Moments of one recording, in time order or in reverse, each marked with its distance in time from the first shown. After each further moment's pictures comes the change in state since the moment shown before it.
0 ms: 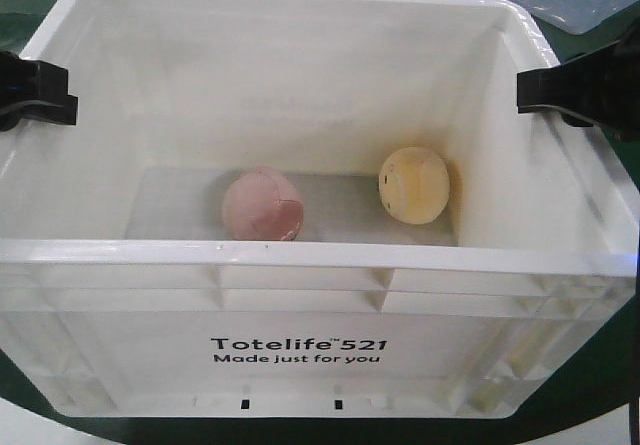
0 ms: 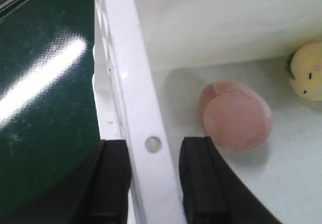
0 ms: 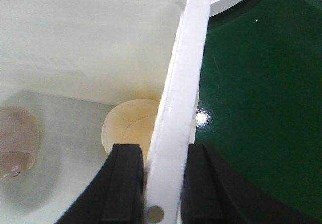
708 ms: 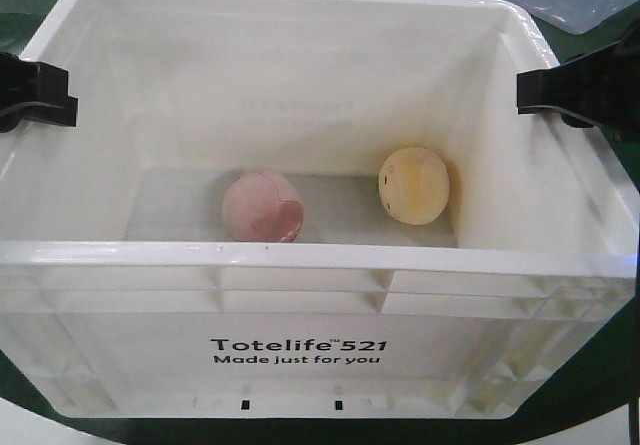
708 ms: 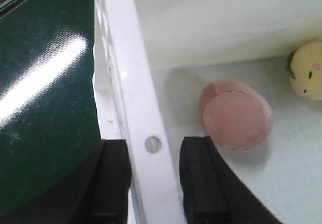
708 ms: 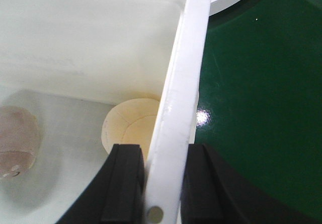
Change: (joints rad) left arm 0.000 0.000 0.000 0.000 0.003 0.000; right arm 0.000 0.000 0.000 0.000 0.002 0.001
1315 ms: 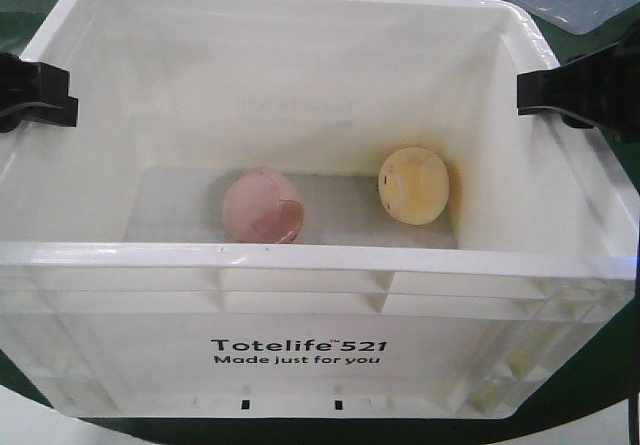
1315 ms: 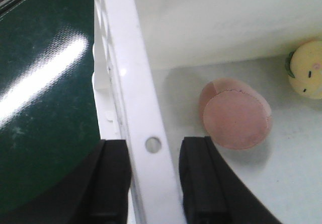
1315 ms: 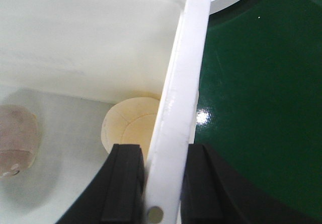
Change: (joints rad) left arm 0.000 0.000 0.000 0.000 0.001 0.000; right arm 0.000 0.000 0.000 0.000 0.002 0.000
